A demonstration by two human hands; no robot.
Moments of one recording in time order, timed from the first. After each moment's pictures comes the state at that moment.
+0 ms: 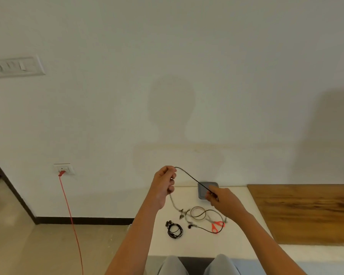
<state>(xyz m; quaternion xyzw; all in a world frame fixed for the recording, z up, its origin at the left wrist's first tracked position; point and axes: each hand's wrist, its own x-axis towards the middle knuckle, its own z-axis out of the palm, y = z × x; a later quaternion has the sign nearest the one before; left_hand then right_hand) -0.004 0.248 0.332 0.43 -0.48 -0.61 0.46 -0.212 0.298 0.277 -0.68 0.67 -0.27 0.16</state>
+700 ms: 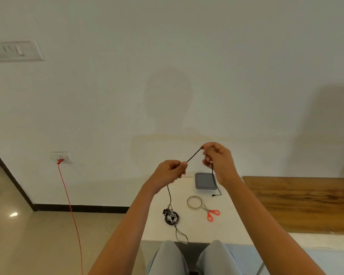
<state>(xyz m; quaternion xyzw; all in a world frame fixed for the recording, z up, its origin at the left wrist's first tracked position) 0.003 0.256 0.335 0.43 -0.72 -0.44 0.31 -0.178 0.292 0.362 -0.42 0.47 -0.66 0.41</state>
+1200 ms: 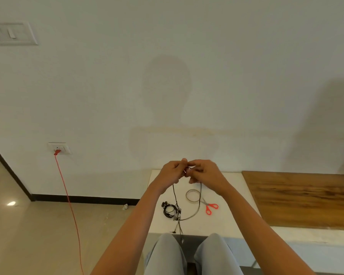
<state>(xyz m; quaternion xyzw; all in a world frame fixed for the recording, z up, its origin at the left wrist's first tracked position) -0.011 0.248 0.305 0.46 -0.69 -0.47 0.31 -0.164 0.292 0.315 -0.63 0.54 -0.41 0.37</state>
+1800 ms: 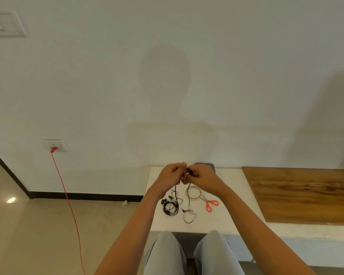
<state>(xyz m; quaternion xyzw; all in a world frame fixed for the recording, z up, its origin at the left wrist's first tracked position) -0.009 0.243 0.281 0.44 -0.66 -0.52 0.32 -0.161 0.278 0.290 -0.68 0.57 -0.33 0.33</state>
